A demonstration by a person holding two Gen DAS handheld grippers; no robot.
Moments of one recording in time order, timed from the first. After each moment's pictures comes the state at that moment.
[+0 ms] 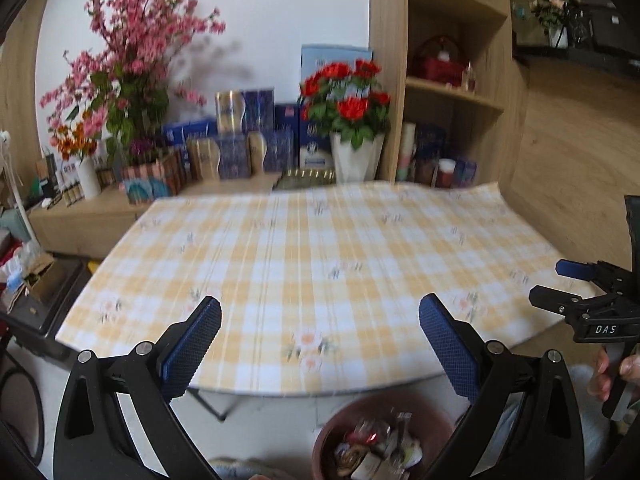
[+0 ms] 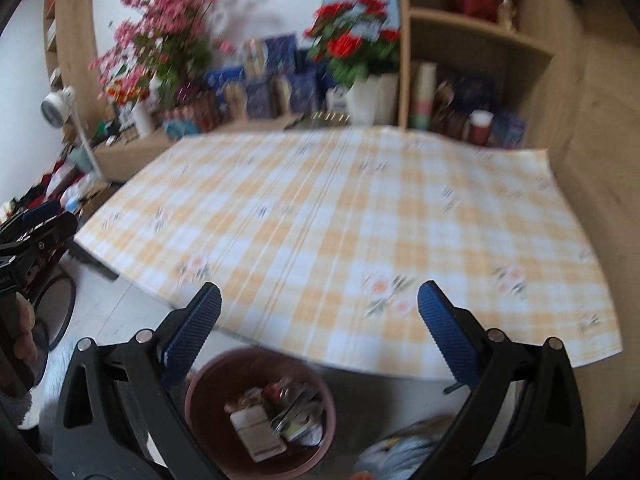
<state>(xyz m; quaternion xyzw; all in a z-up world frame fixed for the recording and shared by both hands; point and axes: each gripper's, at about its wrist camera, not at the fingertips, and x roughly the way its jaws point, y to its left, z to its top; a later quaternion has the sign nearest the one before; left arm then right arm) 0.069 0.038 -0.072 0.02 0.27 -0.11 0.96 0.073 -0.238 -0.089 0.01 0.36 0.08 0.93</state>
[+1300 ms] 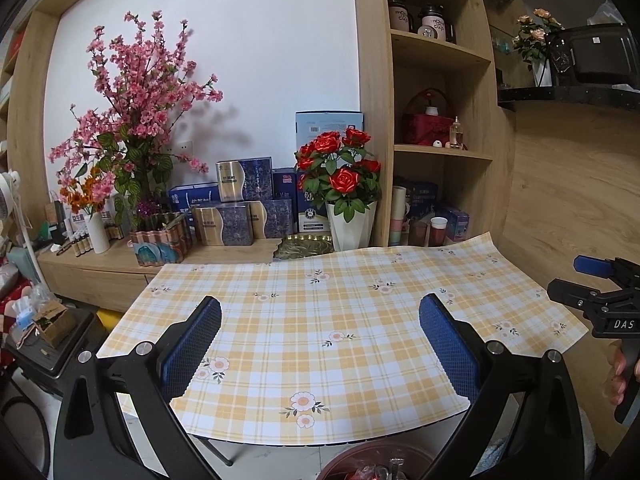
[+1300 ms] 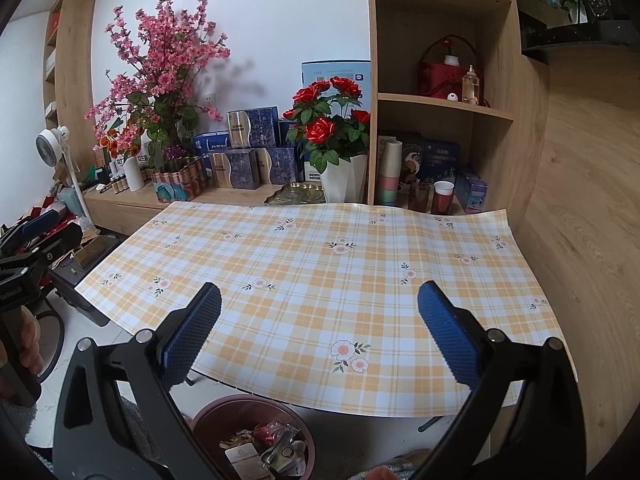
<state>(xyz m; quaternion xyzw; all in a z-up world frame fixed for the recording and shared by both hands) 0.047 0.015 0.004 0.03 0.18 -0.10 0.98 0.044 -0.257 0.001 0.01 0.27 0.05 0.96</state>
